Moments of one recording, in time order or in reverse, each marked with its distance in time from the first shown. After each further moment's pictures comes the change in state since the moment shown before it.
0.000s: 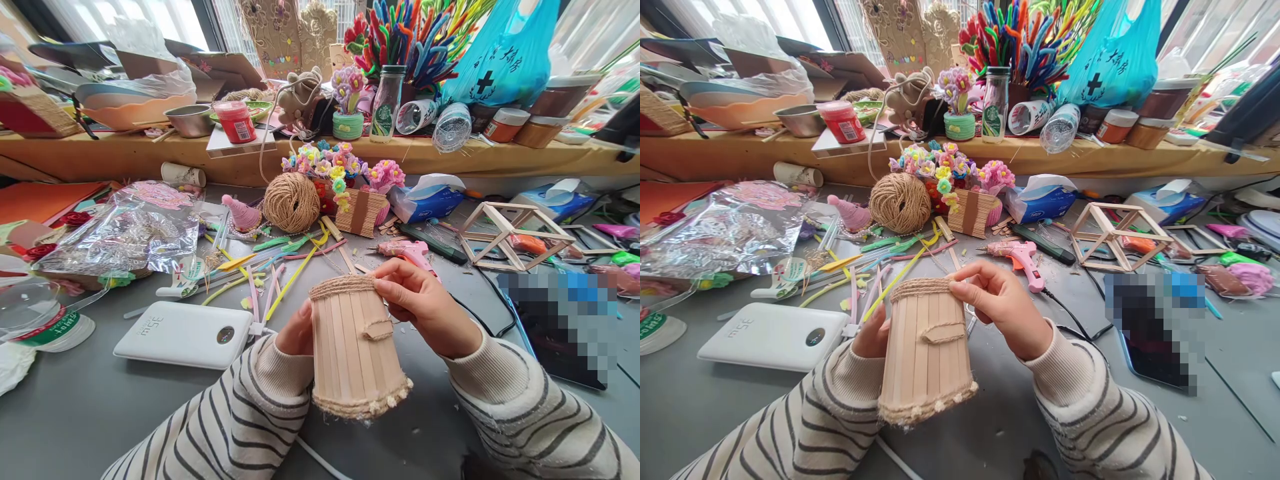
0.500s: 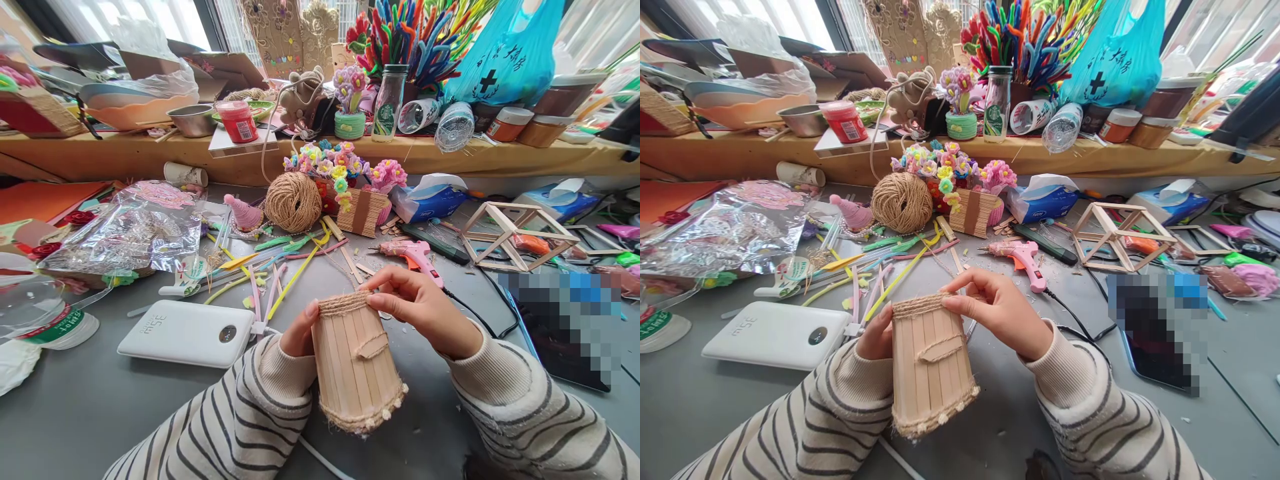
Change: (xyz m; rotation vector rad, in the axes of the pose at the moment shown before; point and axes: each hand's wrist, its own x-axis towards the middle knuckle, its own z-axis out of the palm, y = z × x) left_hand 0.001 -0.005 0.004 0.057 0.085 0.036; right_hand 0.000 -0.002 0.000 -0.248 -0.124 -0.097
